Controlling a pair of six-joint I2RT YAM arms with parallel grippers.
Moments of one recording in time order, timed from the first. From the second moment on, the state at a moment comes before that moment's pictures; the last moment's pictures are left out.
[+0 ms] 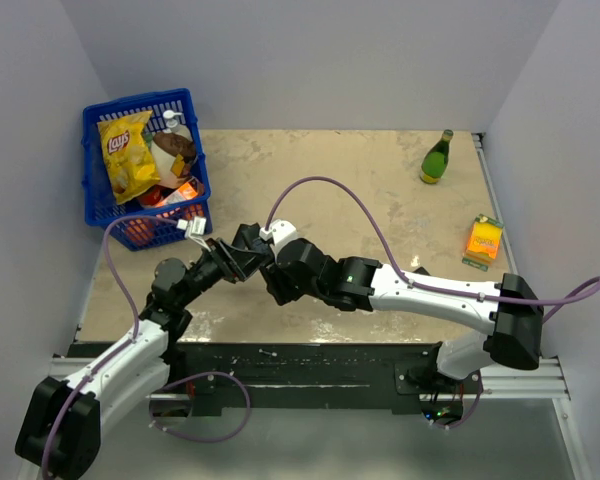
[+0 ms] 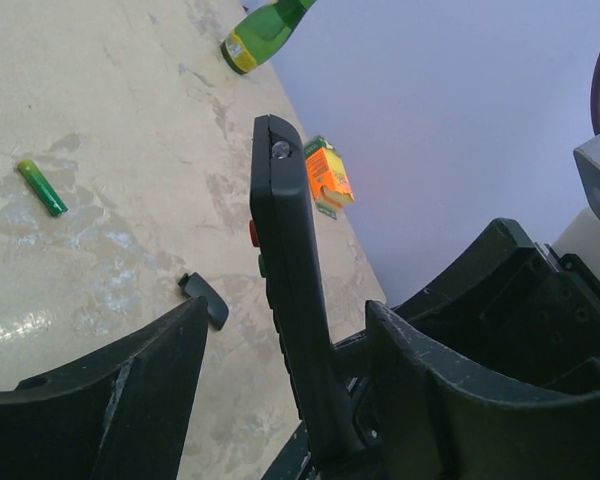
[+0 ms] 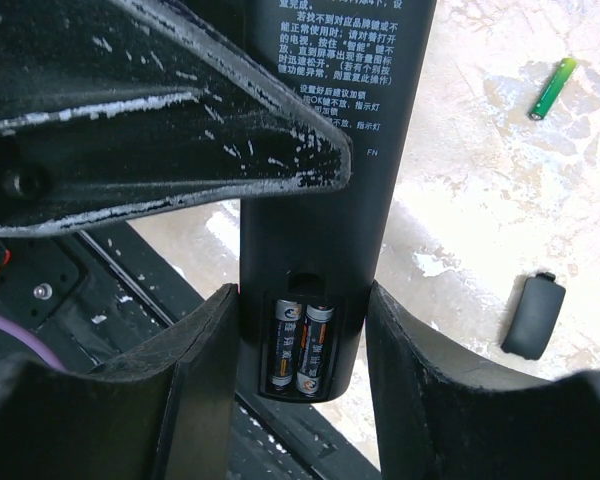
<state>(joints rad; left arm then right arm) -0.38 0.80 0.20 0.63 0.43 -0.92 1.19 1.46 1.15 -0.39 0.27 0.39</state>
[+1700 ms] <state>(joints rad) -0.39 0.82 0.59 0.15 0.23 -0.36 0.75 1.62 1.21 -0.68 0.10 0.27</state>
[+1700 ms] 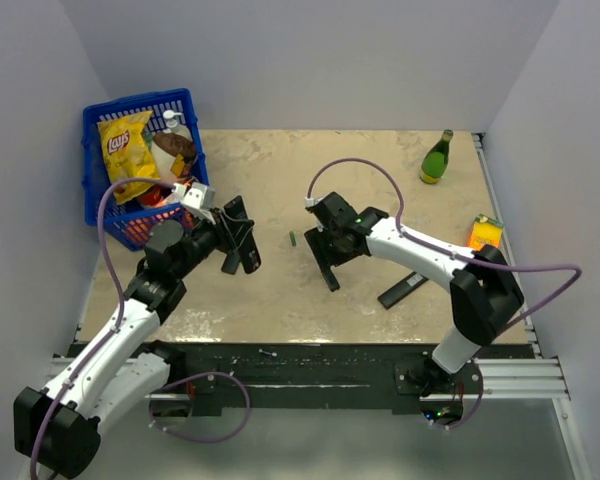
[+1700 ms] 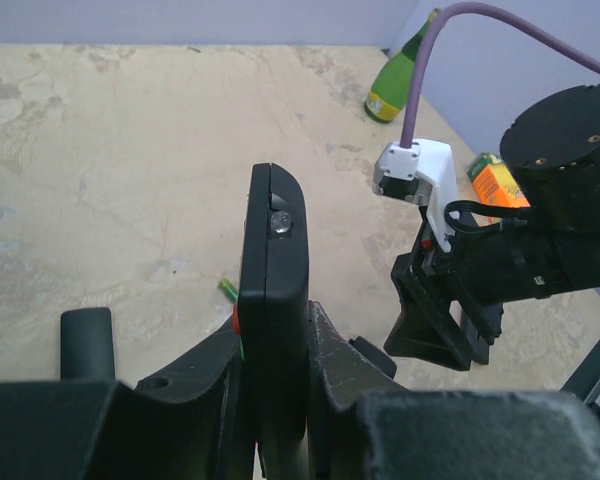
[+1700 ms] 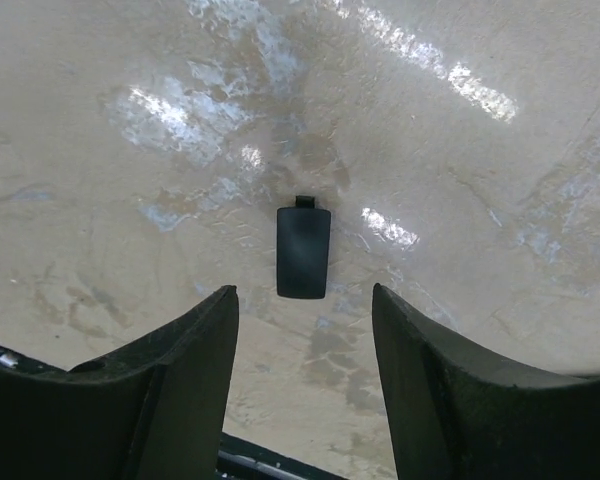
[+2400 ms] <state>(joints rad) -0.38 0.80 0.58 0.09 0.24 -0.27 0.72 1.91 1.33 -0.74 0.06 0.22</state>
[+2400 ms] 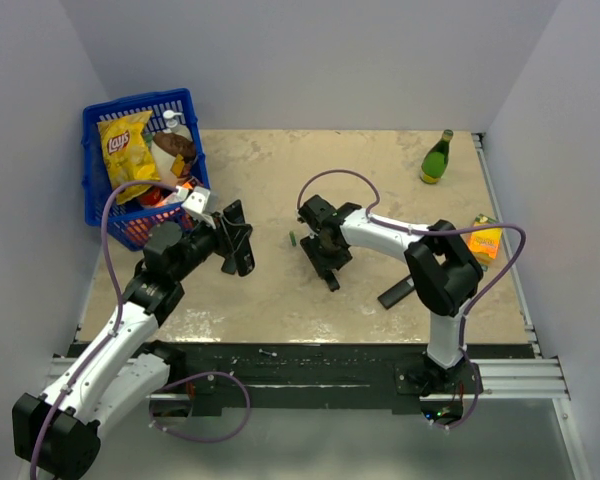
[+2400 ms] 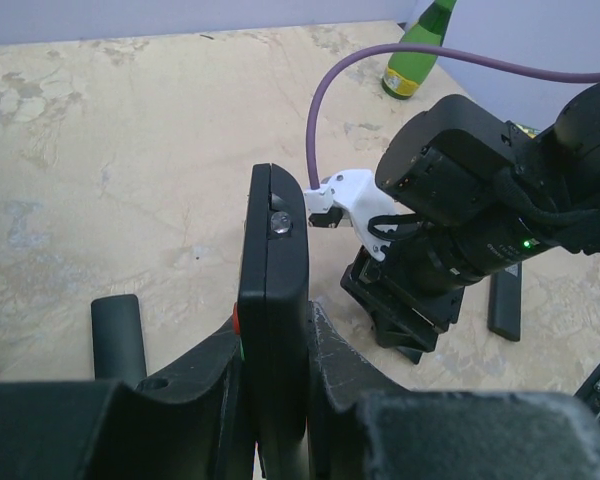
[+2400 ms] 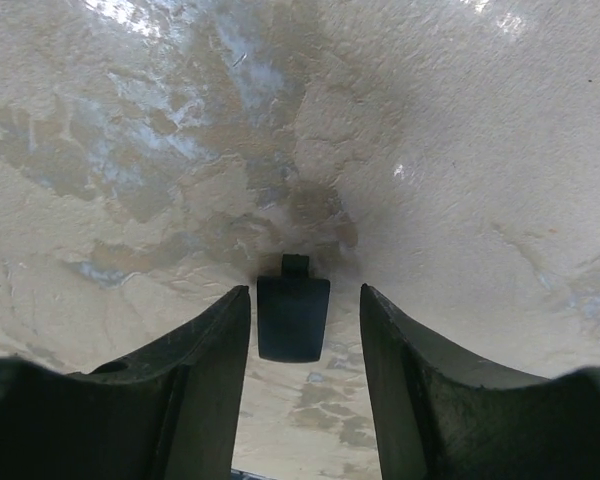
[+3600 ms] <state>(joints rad) -0.38 0.79 0.58 0.08 0.20 -0.31 0.82 1.89 1.35 -0.71 0.07 0.23</state>
